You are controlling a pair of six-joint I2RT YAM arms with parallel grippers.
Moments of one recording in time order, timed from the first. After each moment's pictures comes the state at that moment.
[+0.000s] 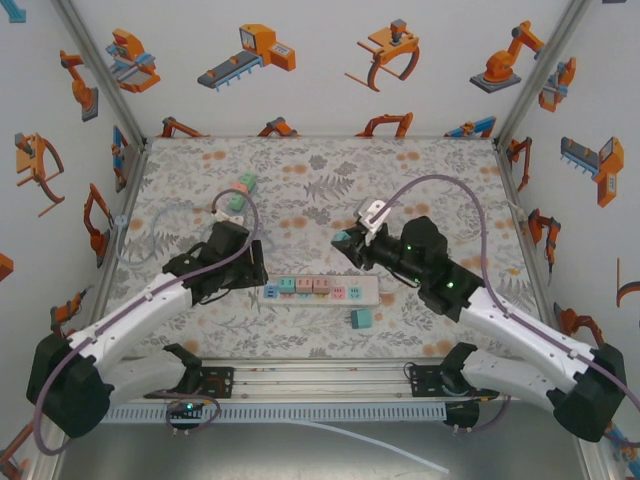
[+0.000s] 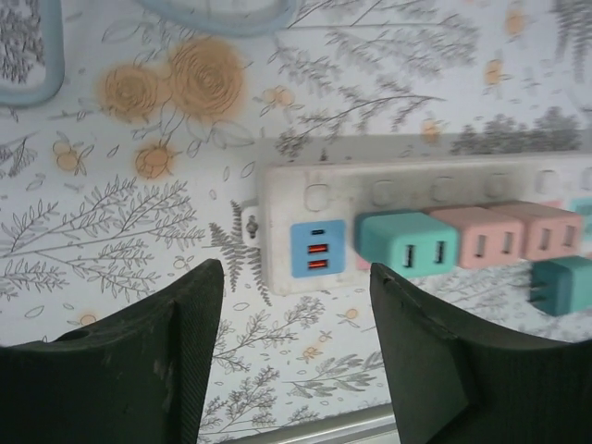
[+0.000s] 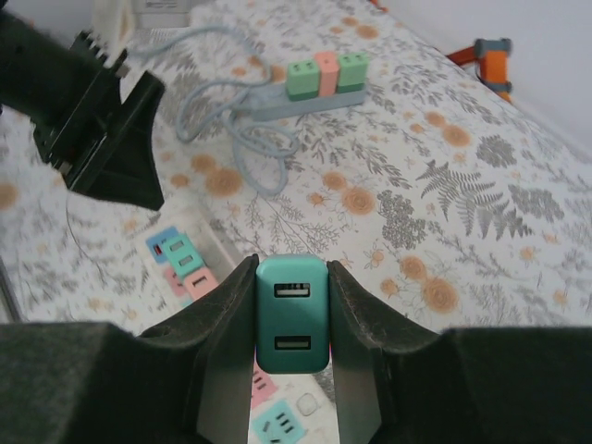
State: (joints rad) left arm -0.64 1.04 0.74 -0.55 -0.14 -0.56; right arm 0.80 0.91 0.74 0.05 -0.11 -0.03
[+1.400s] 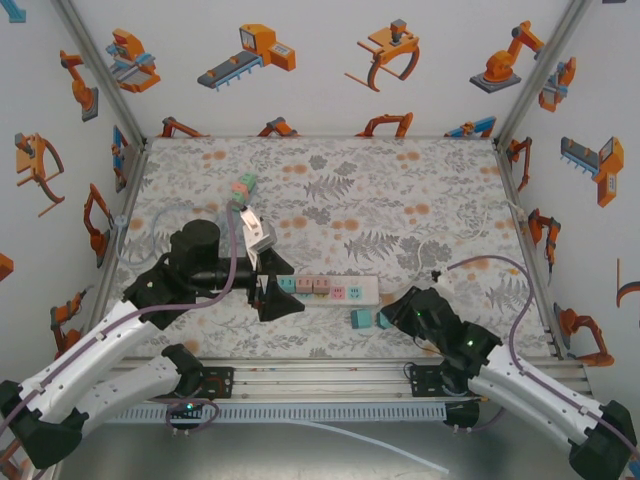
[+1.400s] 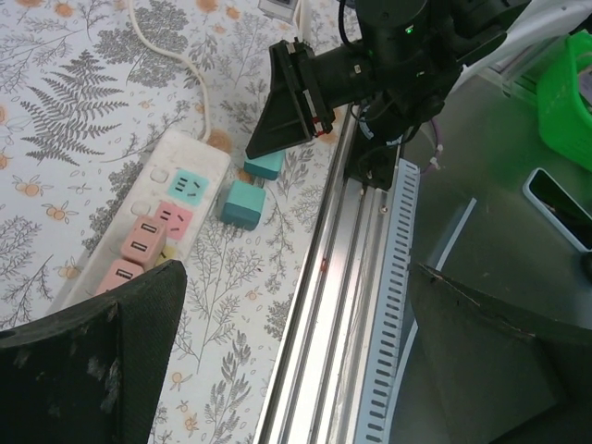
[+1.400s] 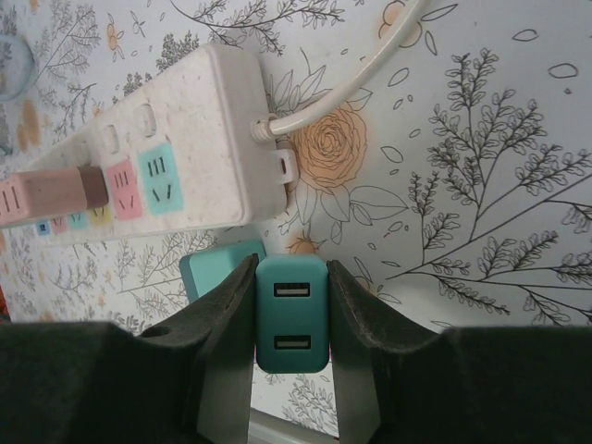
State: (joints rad) left arm -0.79 0.82 0.84 -0.37 0.63 -0.10; right arm 0.80 0.46 0.15 -0.40 0.22 1.14
